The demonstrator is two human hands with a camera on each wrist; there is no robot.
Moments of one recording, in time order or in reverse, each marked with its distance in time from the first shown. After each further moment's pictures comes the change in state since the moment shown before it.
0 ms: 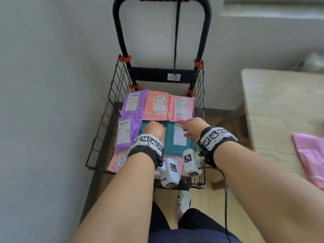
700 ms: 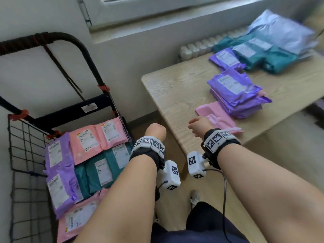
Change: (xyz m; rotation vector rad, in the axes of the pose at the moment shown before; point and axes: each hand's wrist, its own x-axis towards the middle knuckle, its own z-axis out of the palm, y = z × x) left_hand -0.056 0.200 0.144 -0.015 -0.303 0.382; right_hand -0.086 0.177 -0.194 0.305 0.611 0.137
